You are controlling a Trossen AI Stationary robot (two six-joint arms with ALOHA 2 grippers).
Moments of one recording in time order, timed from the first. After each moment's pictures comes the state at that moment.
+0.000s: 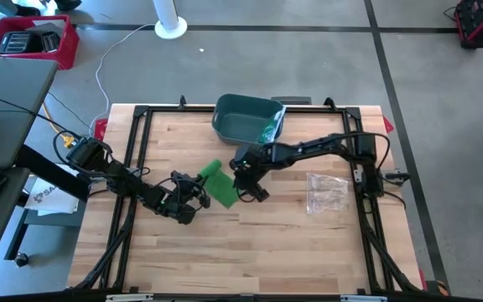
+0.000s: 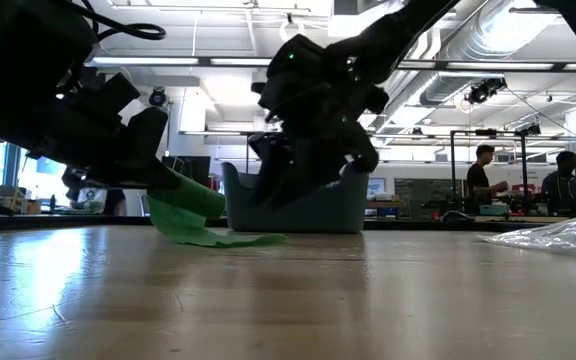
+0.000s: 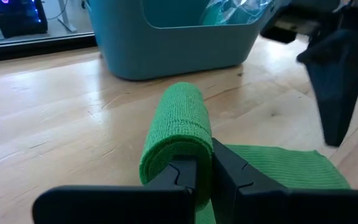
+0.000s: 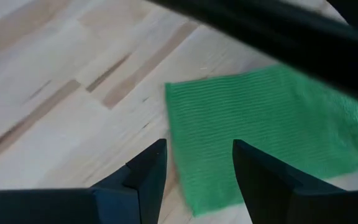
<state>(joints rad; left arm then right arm) -0.45 1.62 0.41 0.34 -1.18 -0.97 -0.12 2.03 1.32 -0.24 -0.44 -0.71</state>
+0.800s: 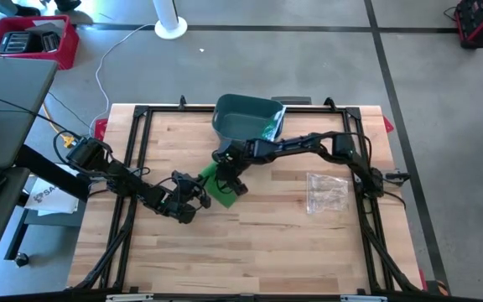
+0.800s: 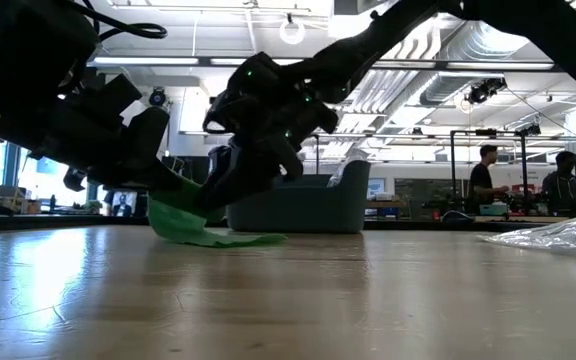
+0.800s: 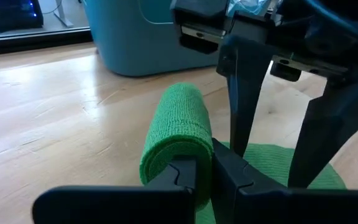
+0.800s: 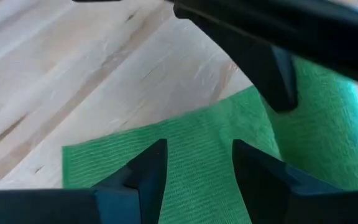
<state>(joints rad) -0.44 1.62 0.41 0.35 -1.15 -0.97 -0.16 2.27 1.61 -0.20 -0.48 -0.61</state>
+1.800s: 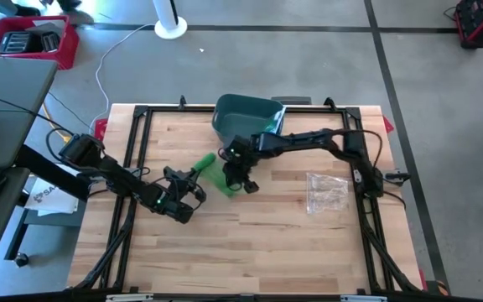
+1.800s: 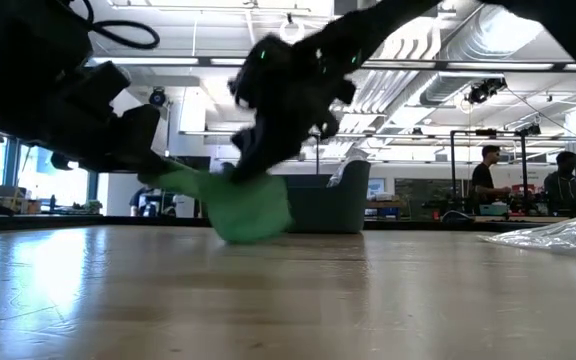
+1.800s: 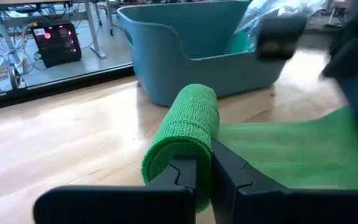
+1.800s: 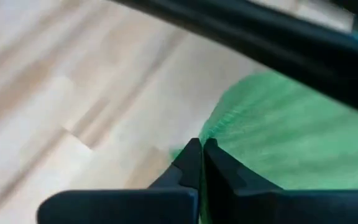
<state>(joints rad) -0.44 1.53 0.41 0.10 -1.30 -1.02 -0.16 2.17 1.60 -0.45 -0.54 -0.61</state>
